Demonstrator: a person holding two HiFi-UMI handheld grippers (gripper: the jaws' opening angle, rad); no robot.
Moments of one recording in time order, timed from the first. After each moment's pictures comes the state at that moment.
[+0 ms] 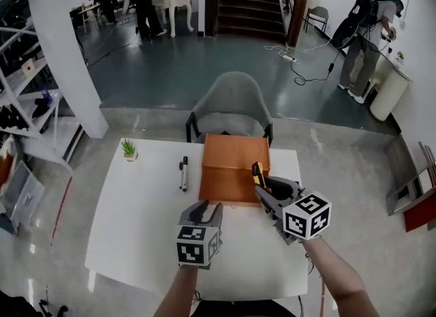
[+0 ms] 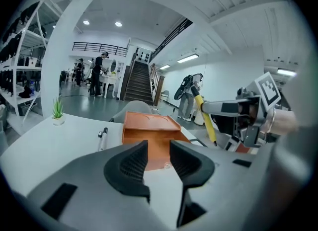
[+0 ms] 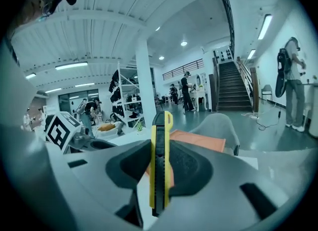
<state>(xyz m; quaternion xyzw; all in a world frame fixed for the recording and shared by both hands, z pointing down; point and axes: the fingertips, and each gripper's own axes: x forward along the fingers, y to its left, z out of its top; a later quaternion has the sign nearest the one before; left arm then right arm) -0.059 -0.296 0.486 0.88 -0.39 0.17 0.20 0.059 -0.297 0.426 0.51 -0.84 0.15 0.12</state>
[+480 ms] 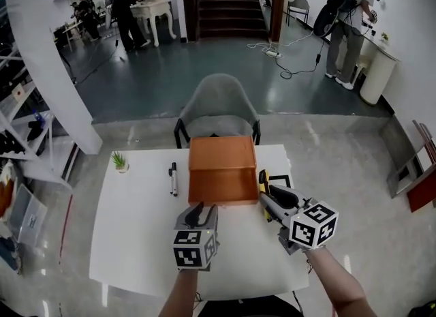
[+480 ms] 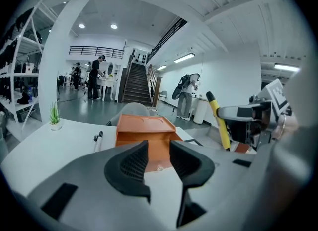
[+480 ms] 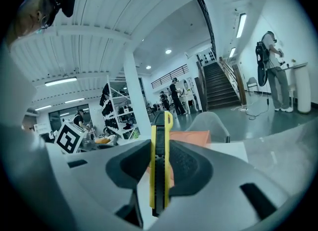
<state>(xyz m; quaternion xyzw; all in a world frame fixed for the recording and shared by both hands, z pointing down) -0.036 -0.282 0.477 0.89 -0.38 0.17 0.18 0.103 -0.242 0.424 0.55 -0.81 0.19 0.04</state>
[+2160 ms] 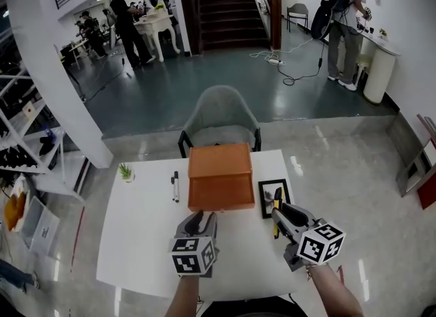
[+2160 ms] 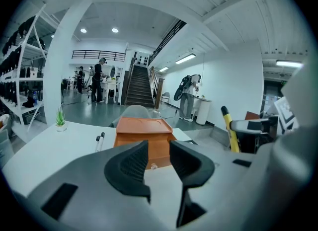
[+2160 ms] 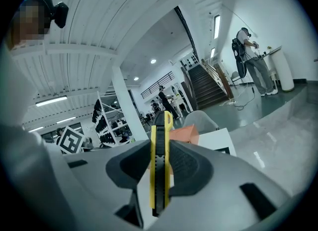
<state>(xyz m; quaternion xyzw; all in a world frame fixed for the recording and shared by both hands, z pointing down) -0.028 -0.250 0.463 0.88 -0.40 0.17 0.17 0.148 -0.171 0.439 0.59 -0.77 0.24 -0.05</state>
